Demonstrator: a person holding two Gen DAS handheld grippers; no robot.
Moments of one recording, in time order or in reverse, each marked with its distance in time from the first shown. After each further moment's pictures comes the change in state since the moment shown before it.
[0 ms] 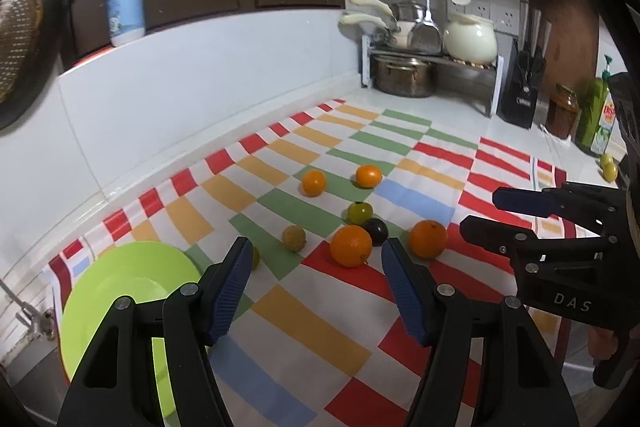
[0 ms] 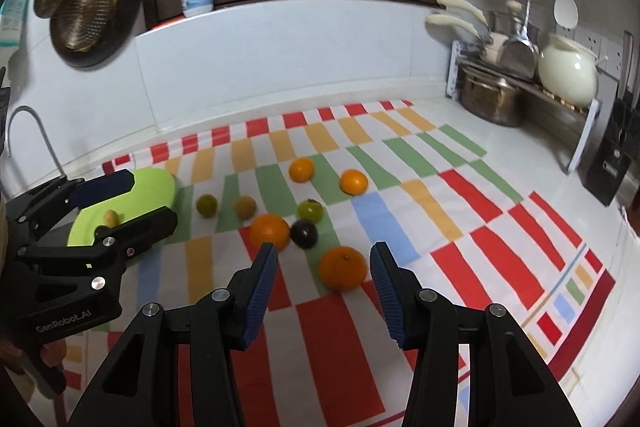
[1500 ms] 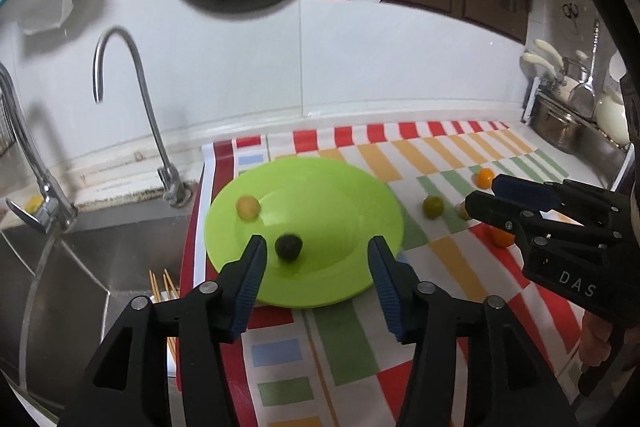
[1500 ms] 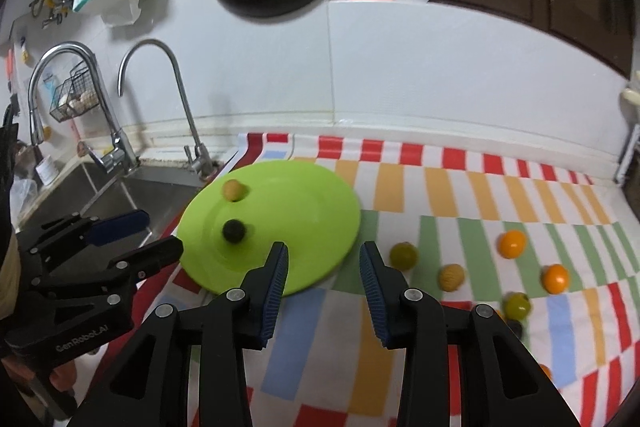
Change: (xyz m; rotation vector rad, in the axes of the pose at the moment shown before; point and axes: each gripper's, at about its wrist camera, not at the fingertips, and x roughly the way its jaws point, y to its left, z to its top) left arm -0.094 0.085 -0.064 -0.423 0.032 0.459; right arm 0.033 0.132 0.037 -0.349 -0.029 0.453
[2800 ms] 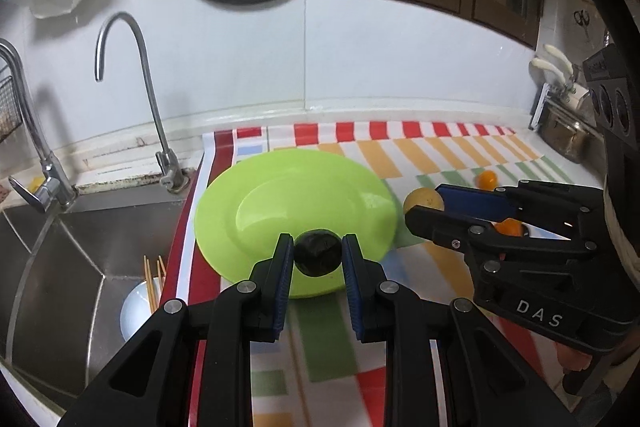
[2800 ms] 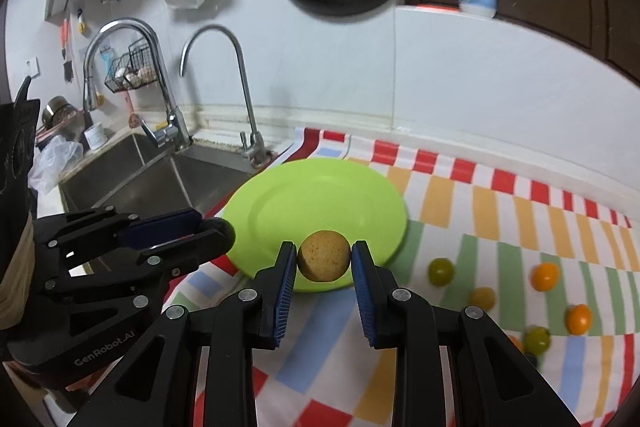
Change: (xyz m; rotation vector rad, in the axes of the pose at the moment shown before) left arm 0.014 -0.011 -0.011 -0.053 0.019 0.029; right arm 0.022 0.016 0.001 -0.143 0.038 0.209
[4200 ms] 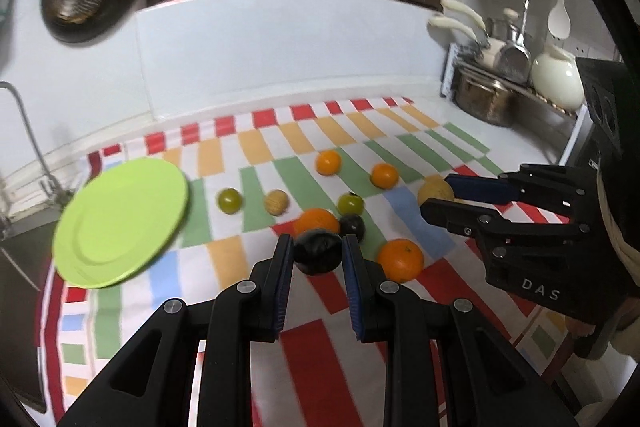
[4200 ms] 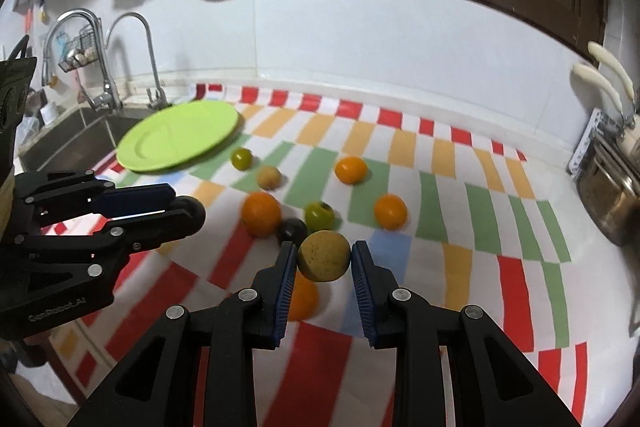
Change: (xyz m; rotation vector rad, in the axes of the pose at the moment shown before) left arm -0.010 -0.187 -0.008 0.118 0.002 -0.161; right arm -0.126 -0.150 -0.093 0.015 0.033 -0.188
